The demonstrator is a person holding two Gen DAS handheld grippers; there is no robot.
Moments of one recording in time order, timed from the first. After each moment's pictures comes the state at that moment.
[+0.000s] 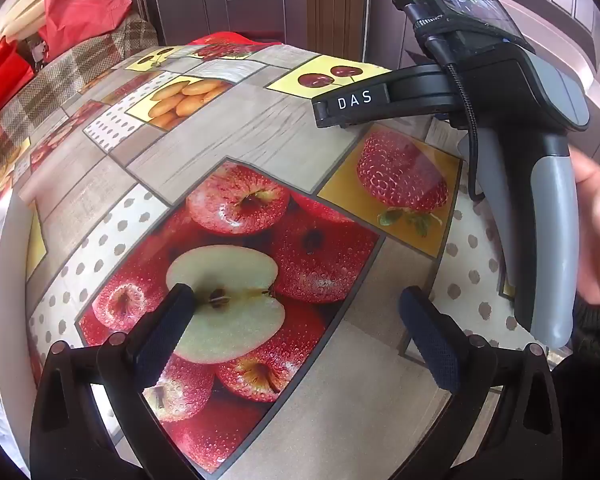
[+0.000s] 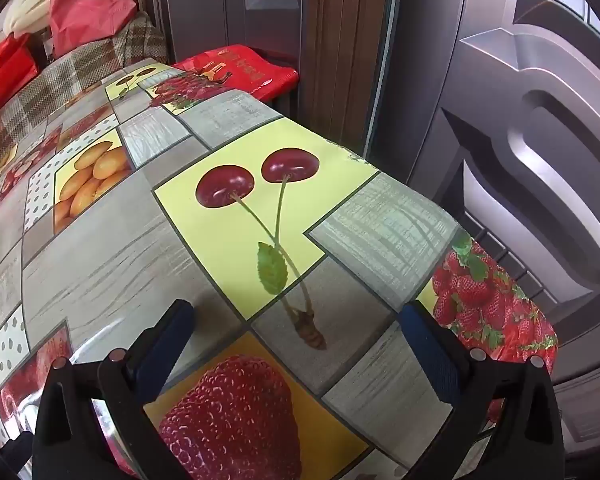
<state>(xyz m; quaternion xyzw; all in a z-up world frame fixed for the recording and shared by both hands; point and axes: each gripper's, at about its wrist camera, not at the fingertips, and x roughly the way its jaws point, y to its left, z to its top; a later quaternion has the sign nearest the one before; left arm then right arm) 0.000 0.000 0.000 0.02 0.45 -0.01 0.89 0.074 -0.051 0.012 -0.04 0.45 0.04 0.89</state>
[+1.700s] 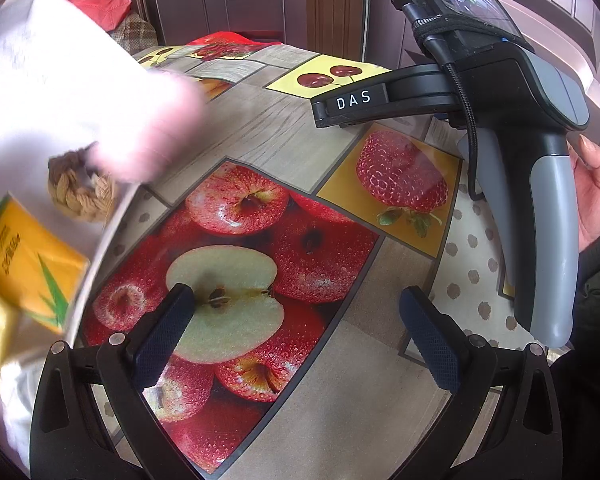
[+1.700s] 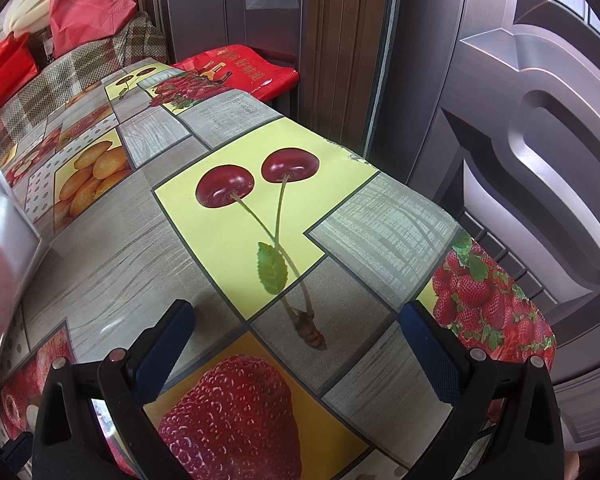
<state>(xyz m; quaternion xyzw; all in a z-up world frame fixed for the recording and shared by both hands) 0.001 0.001 0.000 0.02 0.45 -0.01 0.89 0.074 -0.051 0.012 -0.04 0.44 0.03 0.89</state>
